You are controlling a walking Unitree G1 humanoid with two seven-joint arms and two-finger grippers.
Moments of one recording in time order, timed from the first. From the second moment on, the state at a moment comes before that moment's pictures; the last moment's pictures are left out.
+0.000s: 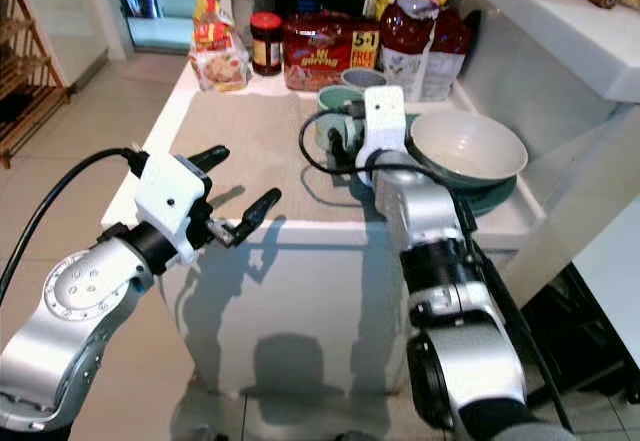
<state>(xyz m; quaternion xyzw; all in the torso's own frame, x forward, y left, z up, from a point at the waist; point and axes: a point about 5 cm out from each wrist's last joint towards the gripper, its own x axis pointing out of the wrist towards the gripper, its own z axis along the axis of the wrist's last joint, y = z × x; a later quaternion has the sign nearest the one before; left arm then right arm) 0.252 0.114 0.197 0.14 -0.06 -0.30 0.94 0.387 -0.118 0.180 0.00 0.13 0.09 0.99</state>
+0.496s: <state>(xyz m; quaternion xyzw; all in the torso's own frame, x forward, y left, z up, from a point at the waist) 0.252 0.115 0.197 0.14 -0.06 -0.30 0.94 0.398 -0.113 0.176 -0.01 0.14 0.11 0.98</state>
